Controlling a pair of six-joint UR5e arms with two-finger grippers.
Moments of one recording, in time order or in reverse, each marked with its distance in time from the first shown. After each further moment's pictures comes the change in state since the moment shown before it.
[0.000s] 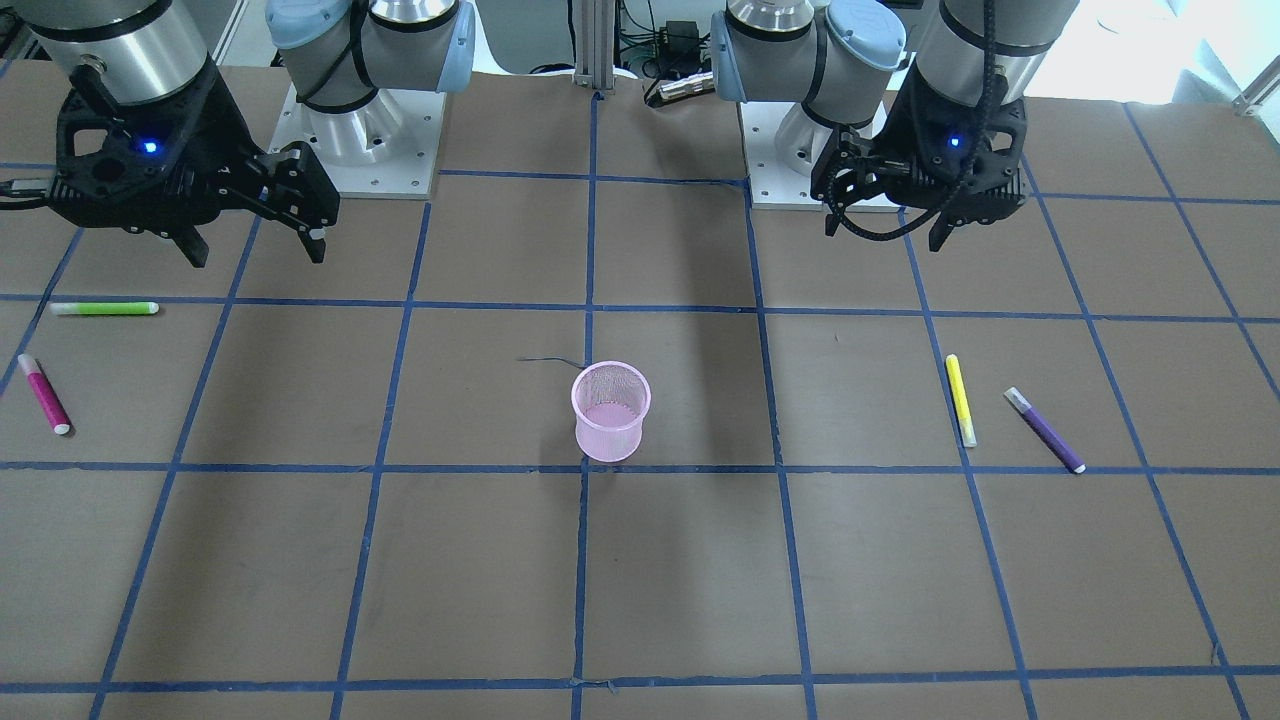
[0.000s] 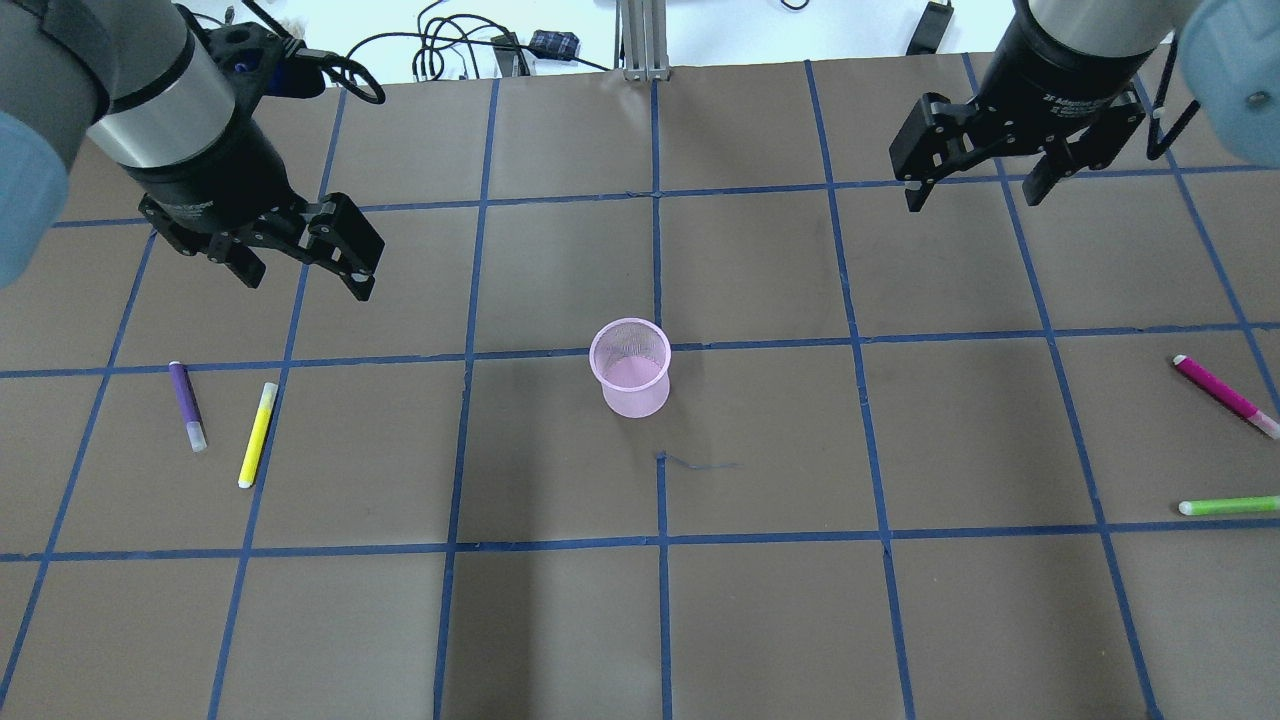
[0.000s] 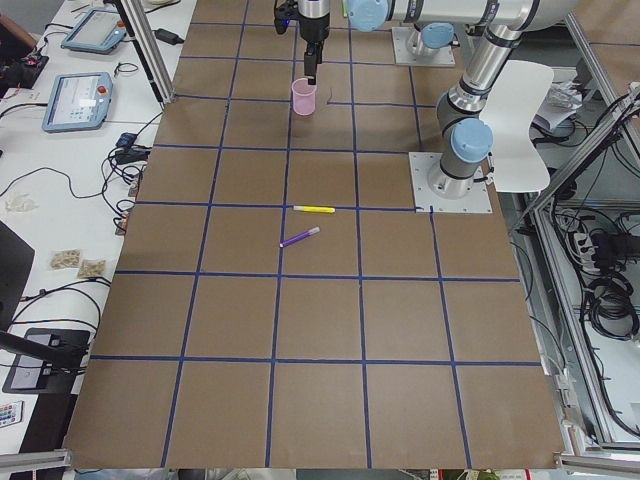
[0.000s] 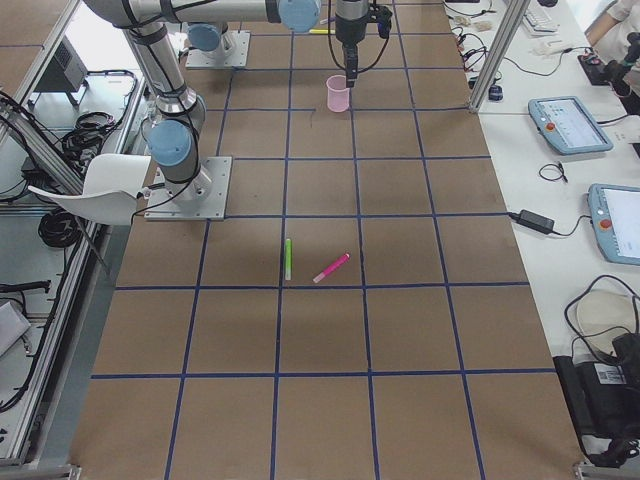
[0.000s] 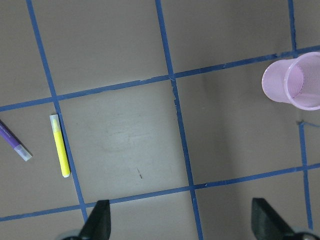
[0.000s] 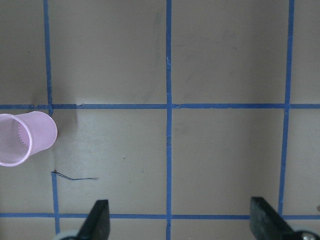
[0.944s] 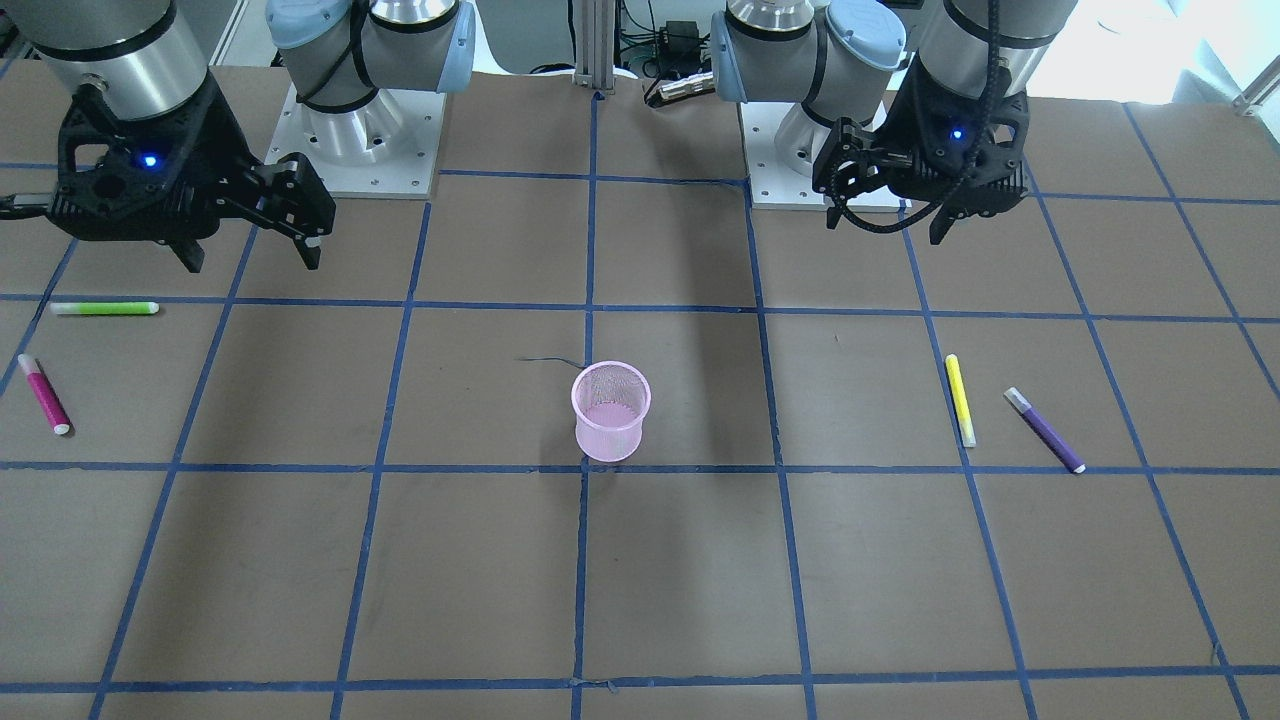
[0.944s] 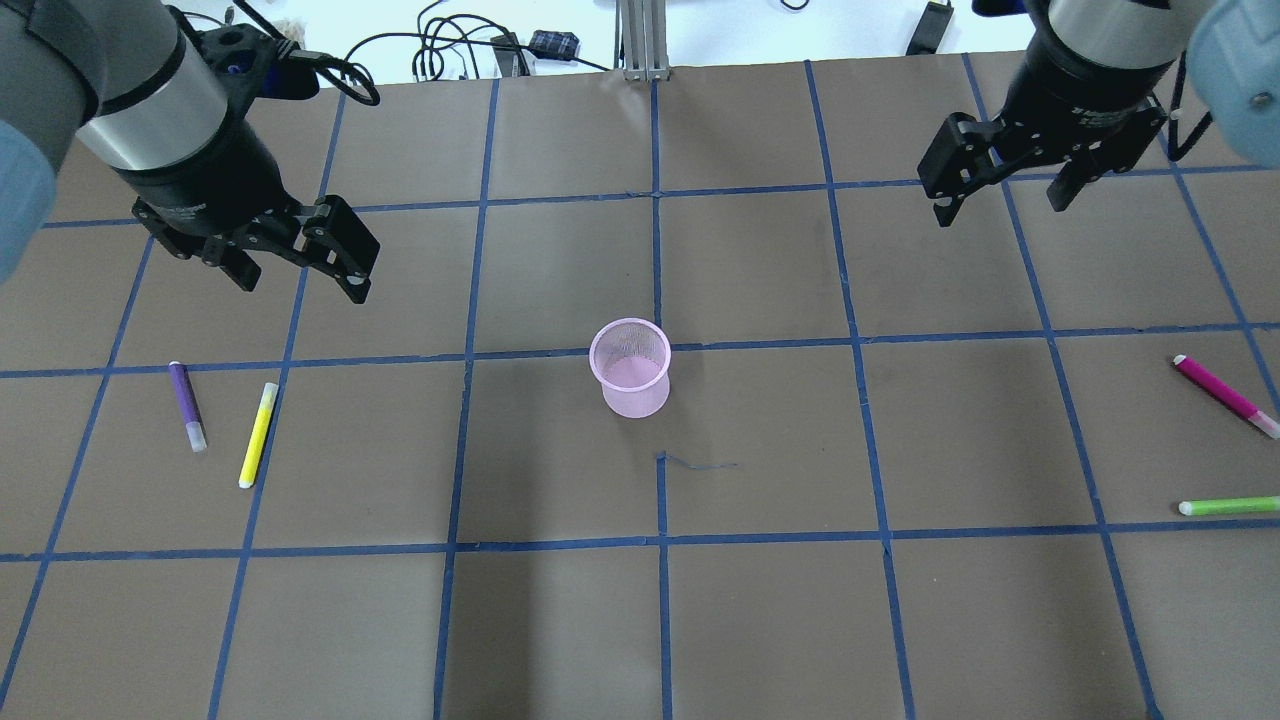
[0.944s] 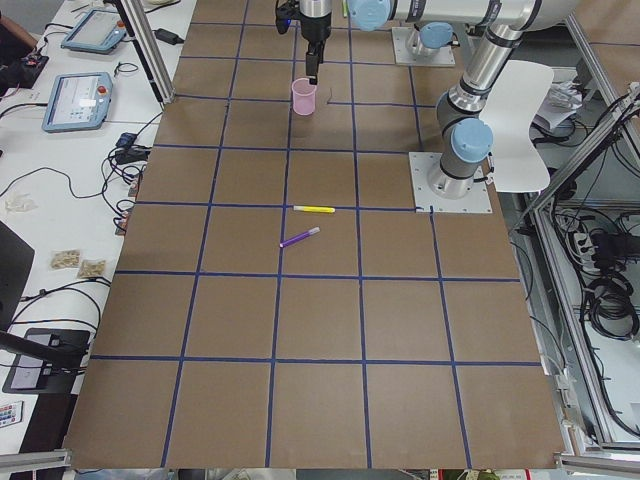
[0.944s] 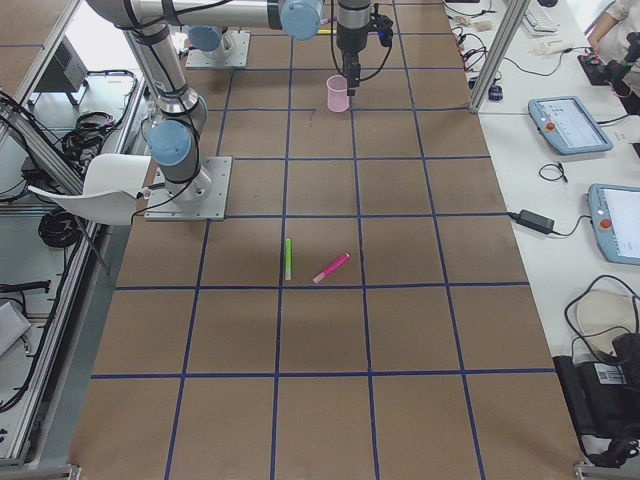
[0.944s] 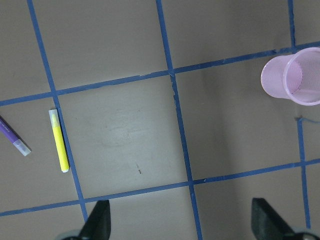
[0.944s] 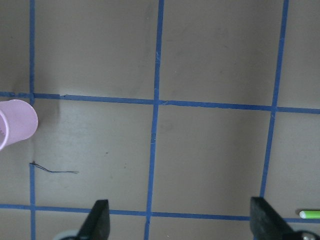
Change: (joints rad) left arm 0.007 0.005 0.000 -0.004 -0.001 0.003; right arm -0.078 0.007 0.037 -0.006 -0.049 -0.218
